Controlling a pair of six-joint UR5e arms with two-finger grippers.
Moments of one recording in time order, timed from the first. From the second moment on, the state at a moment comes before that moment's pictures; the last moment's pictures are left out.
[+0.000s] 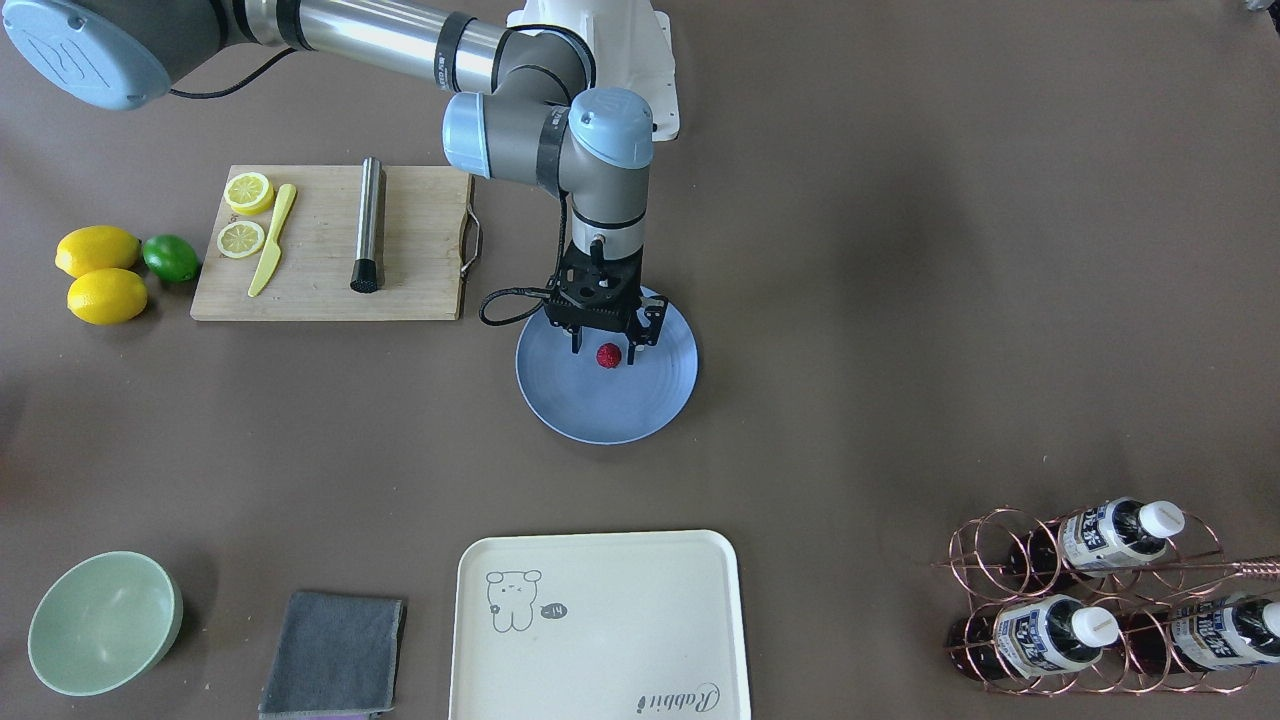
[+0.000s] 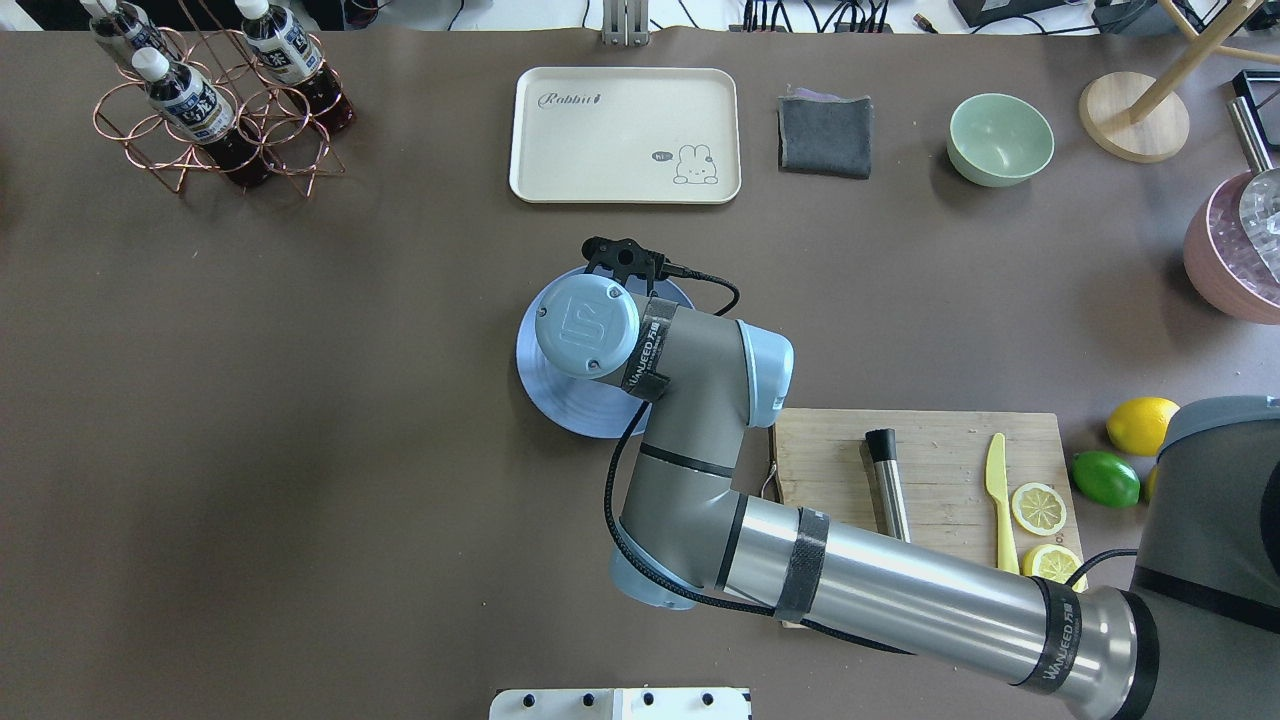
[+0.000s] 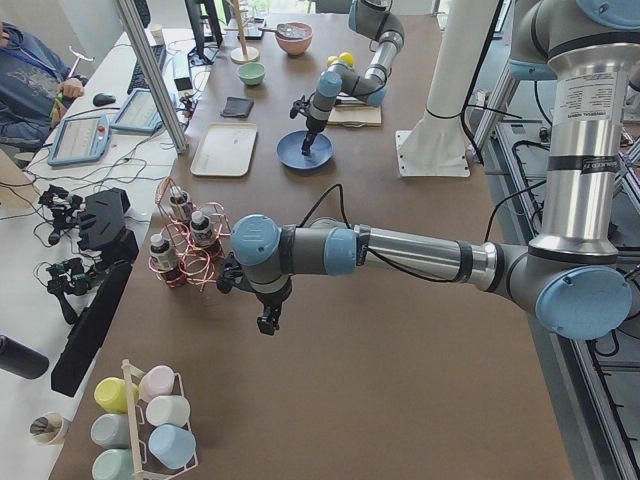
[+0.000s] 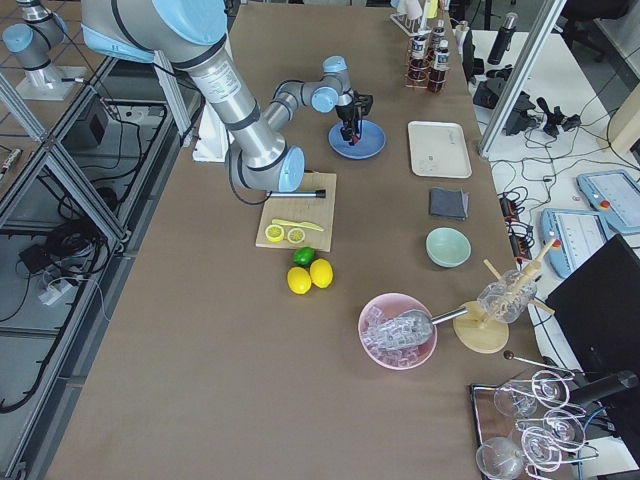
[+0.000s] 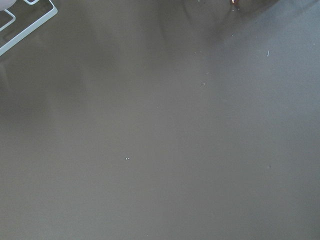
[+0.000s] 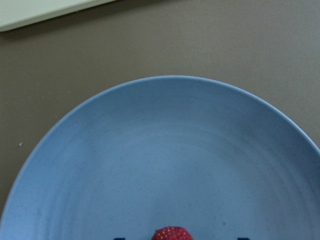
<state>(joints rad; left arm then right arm) -1.56 -1.57 -1.71 -1.42 -2.44 0.23 0.42 -0.67 1.34 -1.45 1.56 1.55</state>
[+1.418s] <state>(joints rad) -1.58 -1.54 -1.70 -1.33 -2.33 0.23 1.02 -1.20 1.67 -1.54 1.97 0.58</state>
